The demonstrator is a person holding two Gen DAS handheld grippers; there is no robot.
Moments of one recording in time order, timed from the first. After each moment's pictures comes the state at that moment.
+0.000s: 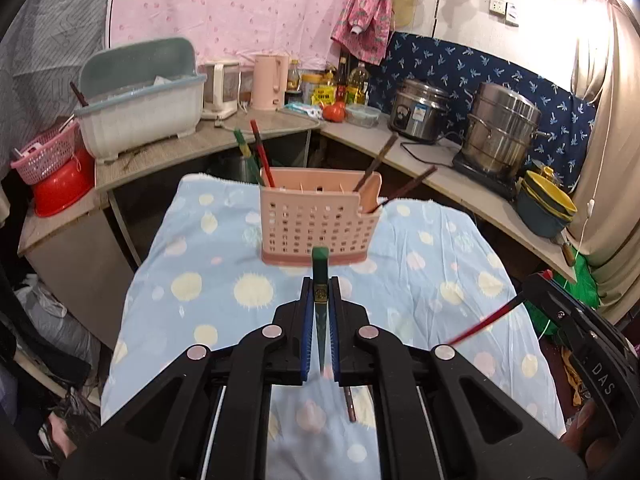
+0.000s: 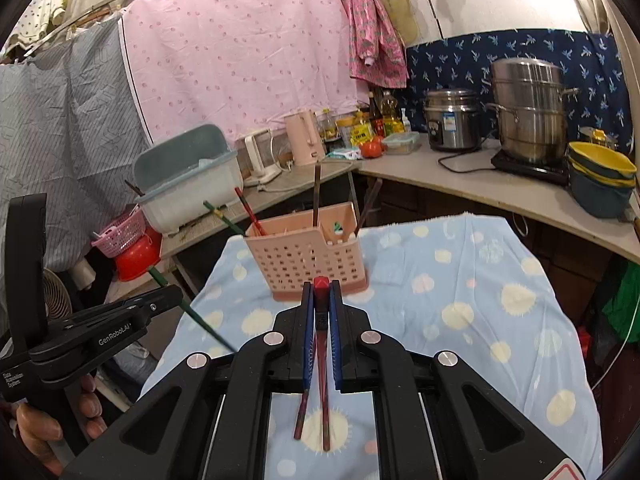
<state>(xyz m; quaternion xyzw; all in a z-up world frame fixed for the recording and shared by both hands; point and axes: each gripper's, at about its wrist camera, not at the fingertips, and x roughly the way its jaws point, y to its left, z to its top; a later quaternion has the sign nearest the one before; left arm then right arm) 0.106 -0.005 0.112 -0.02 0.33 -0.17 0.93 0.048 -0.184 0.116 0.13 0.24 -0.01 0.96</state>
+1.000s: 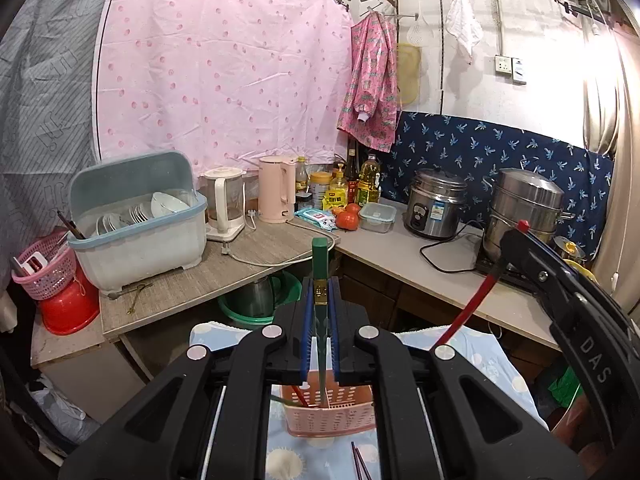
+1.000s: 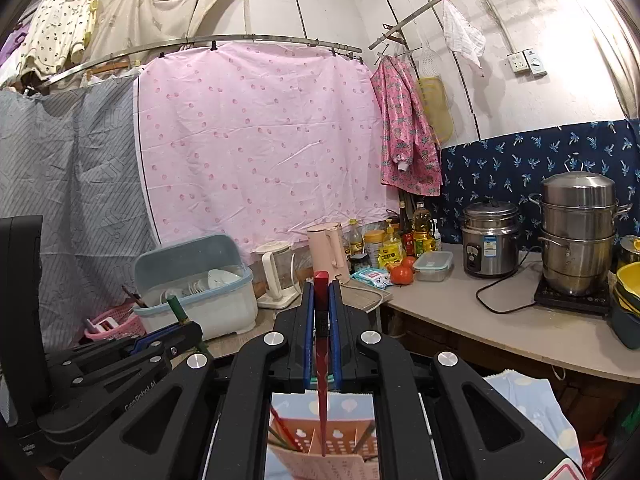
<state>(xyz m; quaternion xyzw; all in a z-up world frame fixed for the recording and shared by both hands) 0.249 -0.024 0.243 -0.01 0.20 -0.15 0.97 0.218 -0.169 0.249 0.10 0.09 0.00 0.99</state>
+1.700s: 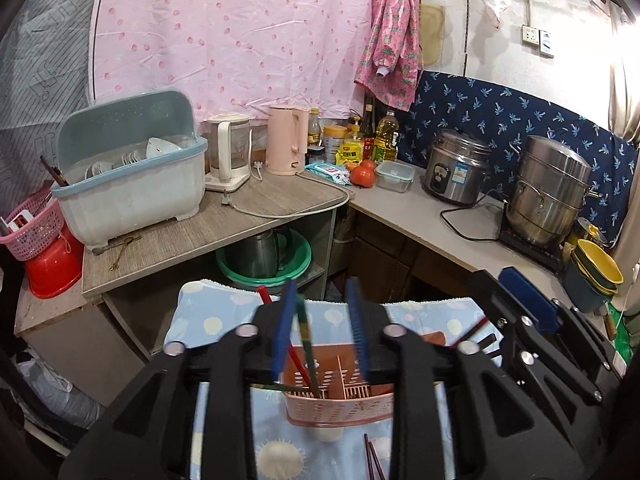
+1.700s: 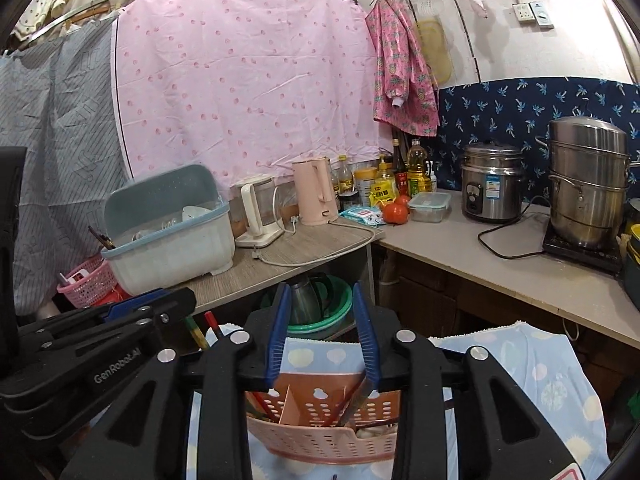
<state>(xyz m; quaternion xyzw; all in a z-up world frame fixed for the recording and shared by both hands) 0.297 -0.029 0.165 -0.01 0.26 -0.13 0.96 0.270 -0.161 0.156 0.09 0.18 -0.01 0.98</state>
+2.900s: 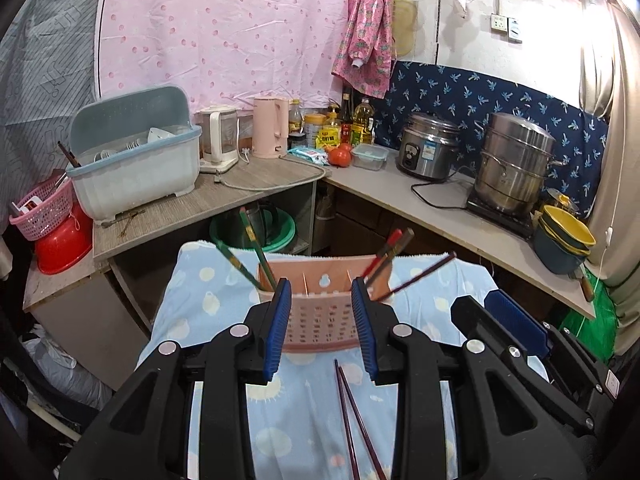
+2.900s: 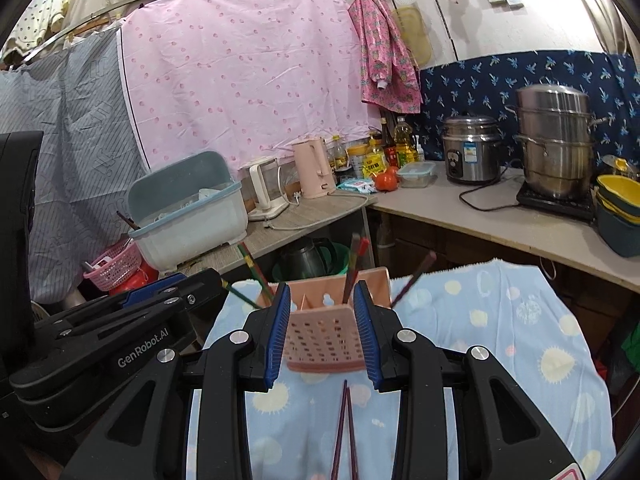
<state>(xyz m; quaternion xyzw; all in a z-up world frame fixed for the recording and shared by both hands) 0.177 -0.034 0.155 0.00 0.28 -0.16 0.95 0.138 -0.156 0.138 0.13 0.21 -0.01 0.97</state>
